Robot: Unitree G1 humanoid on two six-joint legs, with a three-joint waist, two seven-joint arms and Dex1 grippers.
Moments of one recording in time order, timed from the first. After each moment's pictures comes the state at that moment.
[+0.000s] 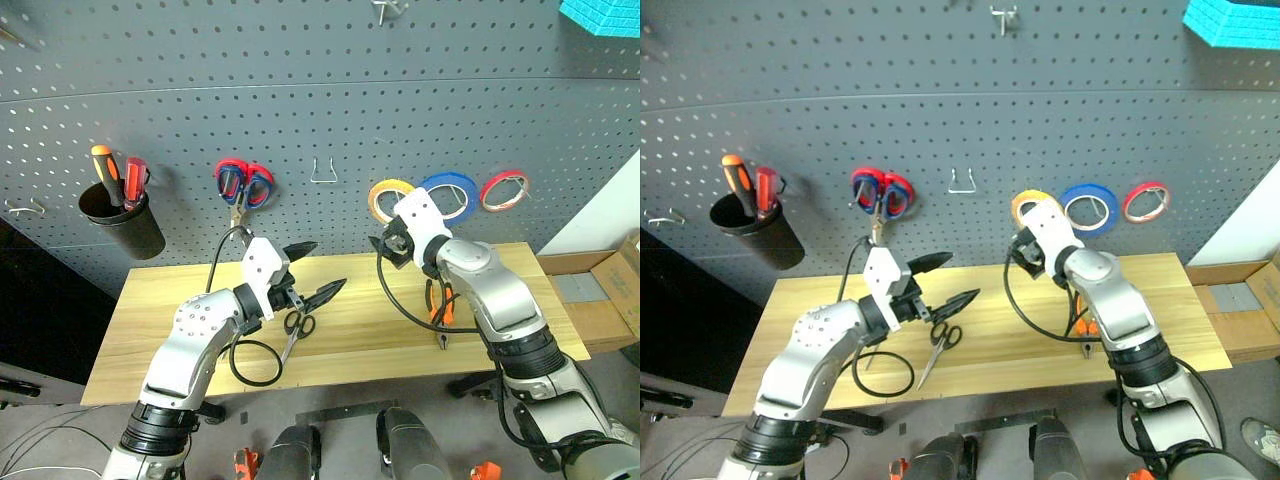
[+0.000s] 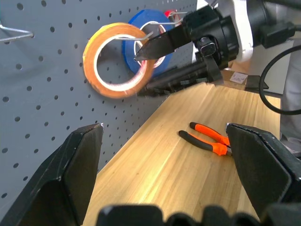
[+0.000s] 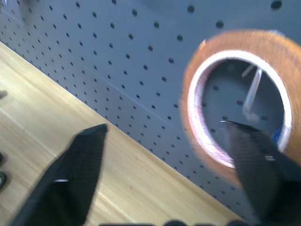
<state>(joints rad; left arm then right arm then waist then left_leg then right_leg) -0.24 0.44 -0.08 -0.24 -0.33 0.26 -0.75 -0.57 -0.40 0.22 -0.16 0.08 0.75 0.43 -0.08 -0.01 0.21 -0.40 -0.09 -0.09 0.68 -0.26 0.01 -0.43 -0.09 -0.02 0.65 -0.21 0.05</state>
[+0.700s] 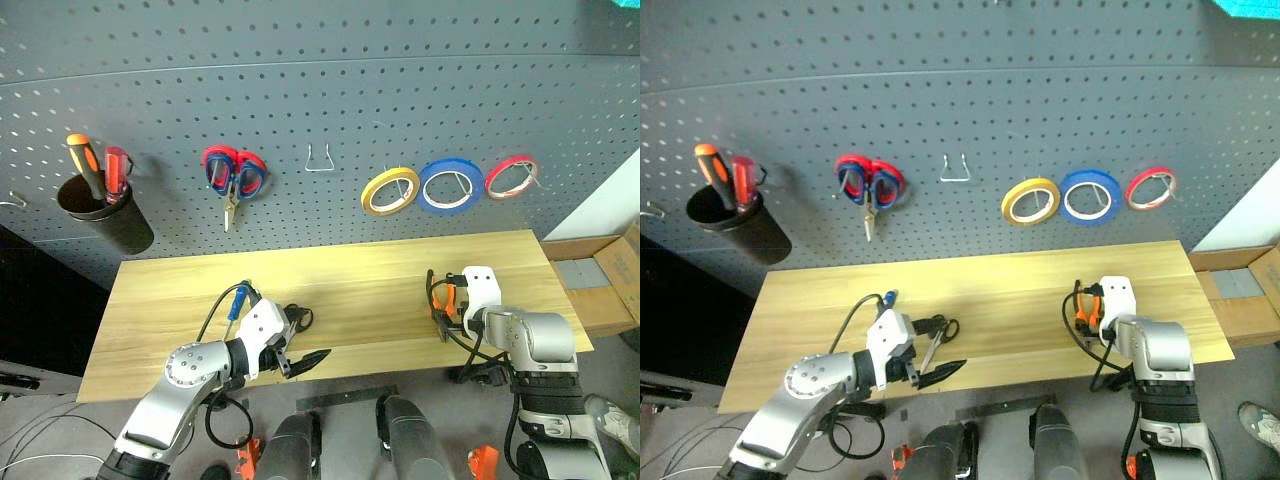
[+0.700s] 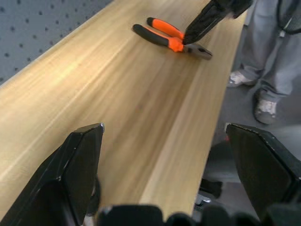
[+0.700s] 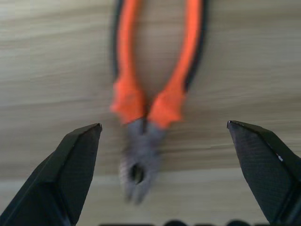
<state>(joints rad) 0.04 0.57 -0.14 -0.30 -0.27 0.26 -0.84 -0.41 -0.26 -0.16 -0.01 0.15 1.24 0.08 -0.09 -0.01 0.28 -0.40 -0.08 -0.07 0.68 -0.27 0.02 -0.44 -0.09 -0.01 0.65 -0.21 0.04</state>
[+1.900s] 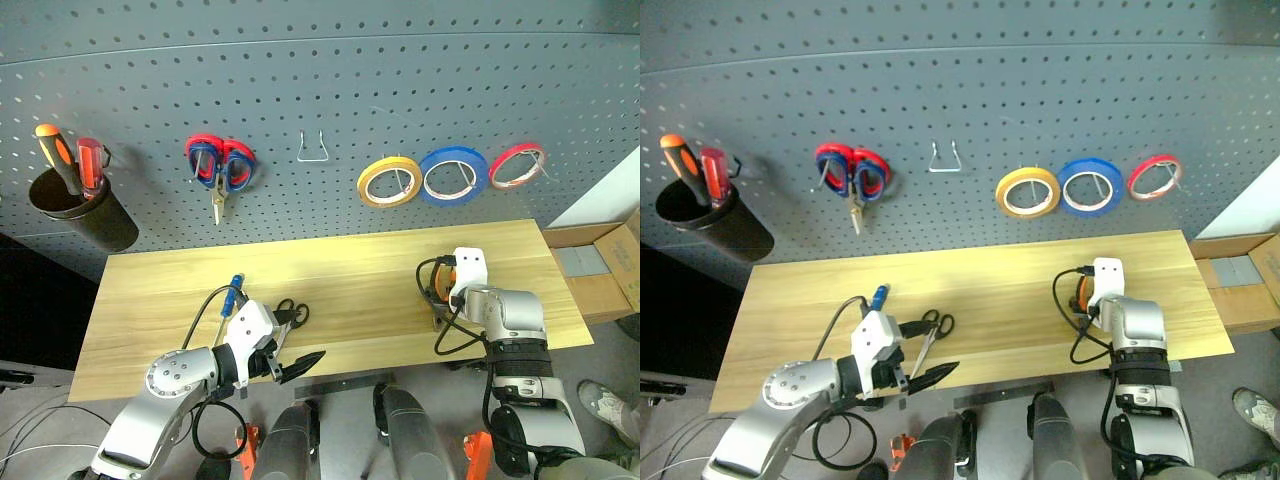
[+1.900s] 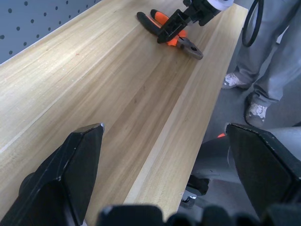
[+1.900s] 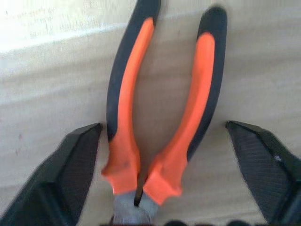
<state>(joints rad) 0.09 0.60 -0.07 -0.40 -0.30 0.35 -0.81 -0.58 -0.19 -0.19 0.27 0.10 1.08 0.00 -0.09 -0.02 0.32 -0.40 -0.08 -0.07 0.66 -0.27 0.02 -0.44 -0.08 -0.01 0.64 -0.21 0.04</state>
